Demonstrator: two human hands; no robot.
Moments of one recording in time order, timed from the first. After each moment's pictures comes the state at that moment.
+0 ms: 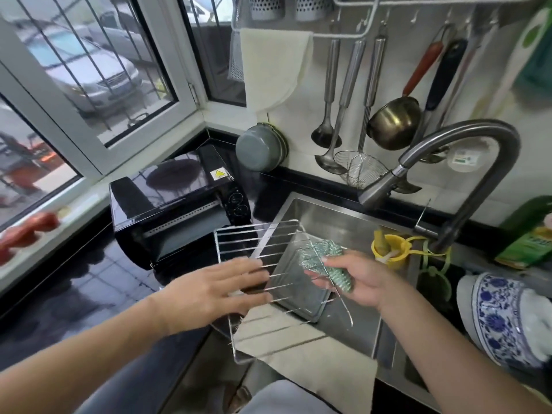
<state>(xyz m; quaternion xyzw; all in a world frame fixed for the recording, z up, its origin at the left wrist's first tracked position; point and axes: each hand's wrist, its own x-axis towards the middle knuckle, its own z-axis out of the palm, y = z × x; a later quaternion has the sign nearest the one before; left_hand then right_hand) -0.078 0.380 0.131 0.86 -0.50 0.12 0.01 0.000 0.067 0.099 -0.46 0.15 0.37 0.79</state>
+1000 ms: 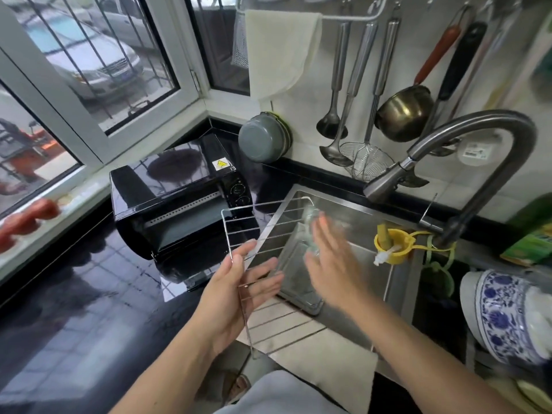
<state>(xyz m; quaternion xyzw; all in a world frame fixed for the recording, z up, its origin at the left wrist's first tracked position) -0.100 0.302 0.111 0.47 0.20 -0.08 0.85 -0.022 0.107 0.094 -0.95 -0.19 0.00 0.26</state>
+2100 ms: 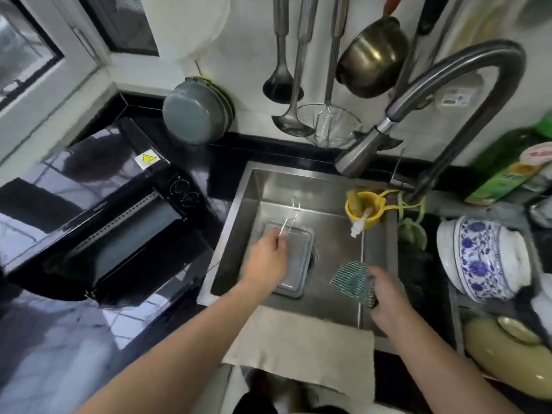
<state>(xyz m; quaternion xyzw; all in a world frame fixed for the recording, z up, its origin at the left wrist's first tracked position) 0.031 0.238 0.018 0.87 0.06 -0.14 0.47 -0.032 0.022 -0.017 -0.46 0.52 0.07 0.72</state>
